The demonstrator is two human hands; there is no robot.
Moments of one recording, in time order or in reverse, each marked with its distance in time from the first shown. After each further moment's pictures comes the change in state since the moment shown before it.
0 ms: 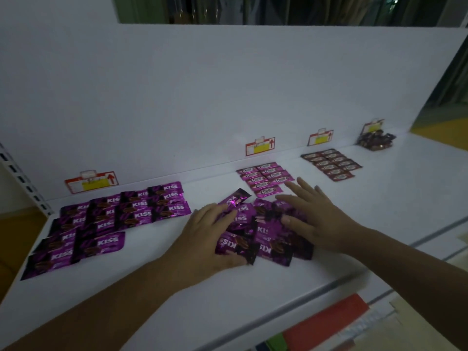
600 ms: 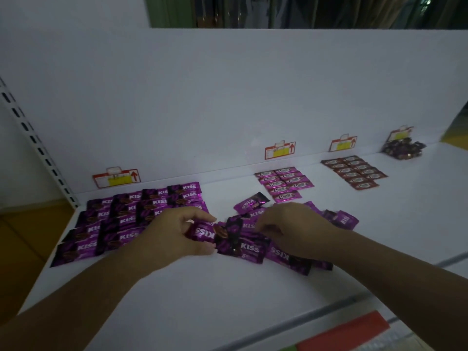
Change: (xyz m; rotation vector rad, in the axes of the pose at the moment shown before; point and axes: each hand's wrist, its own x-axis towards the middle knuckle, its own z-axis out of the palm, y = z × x) left_hand -0.033 -0.028 -0.057 -0.822 0.074 -0.315; right_hand 0.034 -0.072 0.001 -0.020 -0.122 -0.240
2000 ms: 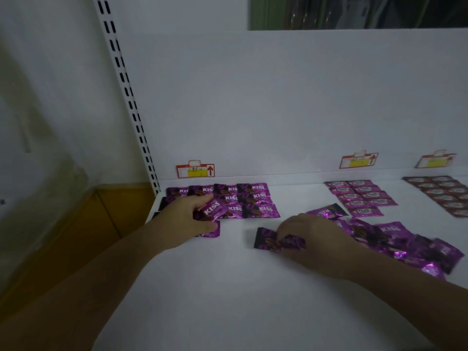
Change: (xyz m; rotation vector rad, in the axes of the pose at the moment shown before) left_hand -0.029 -0.050 -0.103 0.279 0.205 -0.153; right_hand 0.059 -0.054 0.041 0.014 0.026 -0.157
